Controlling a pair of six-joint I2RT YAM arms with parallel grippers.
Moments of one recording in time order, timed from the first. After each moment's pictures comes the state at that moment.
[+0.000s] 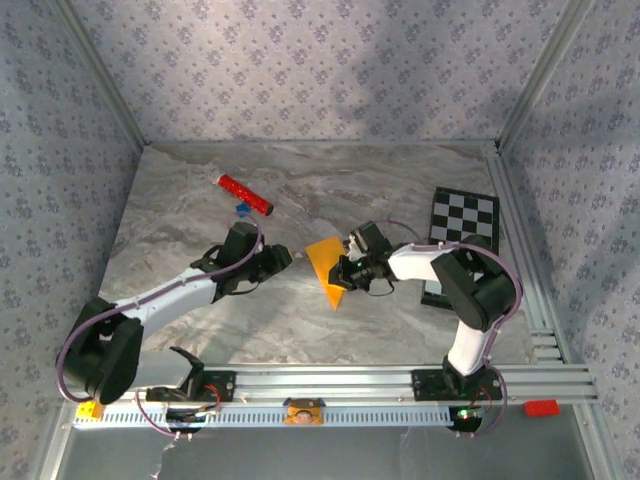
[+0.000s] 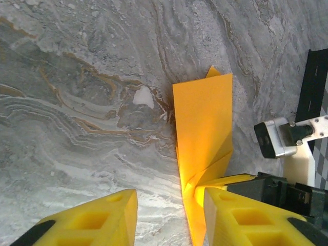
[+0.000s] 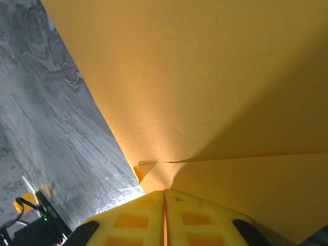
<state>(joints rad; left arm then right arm) -0.57 1.30 0.64 -0.11 0.18 -0.99 0.60 1.78 0.81 -0.04 -0.55 0.85</state>
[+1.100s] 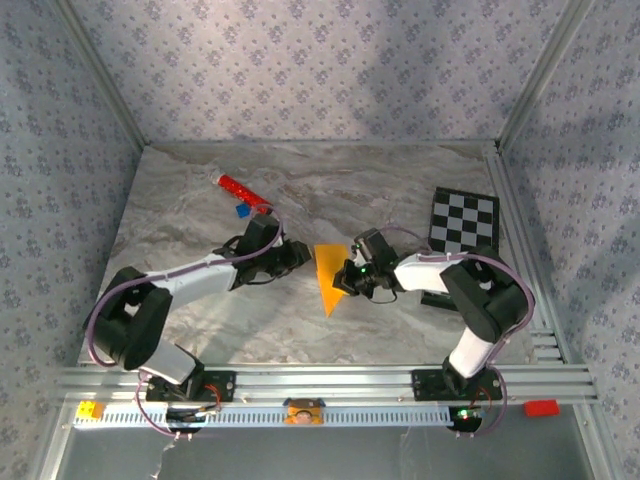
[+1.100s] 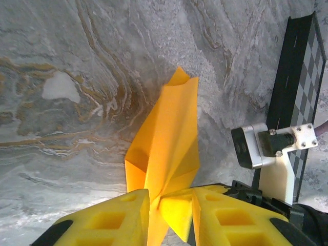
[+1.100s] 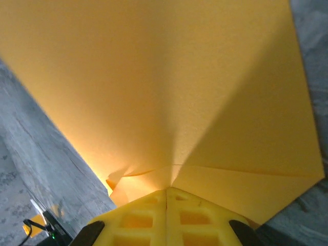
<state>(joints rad) -0.63 1.51 0.75 0.01 0.30 -1.03 0.63 1.69 0.71 0.02 -0.47 0.99</state>
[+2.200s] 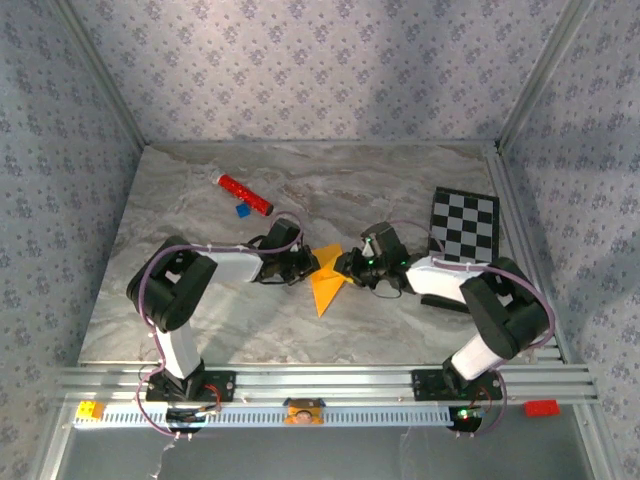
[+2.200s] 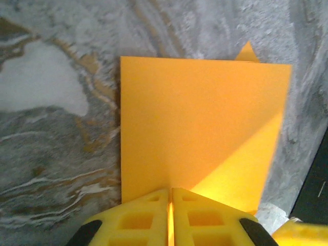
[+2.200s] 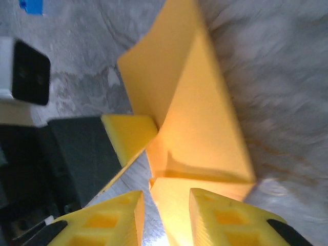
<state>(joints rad) -0.66 1.79 0.84 0.05 0.33 -1.08 0.56 1.55 0.67 0.09 -0.43 1.02</state>
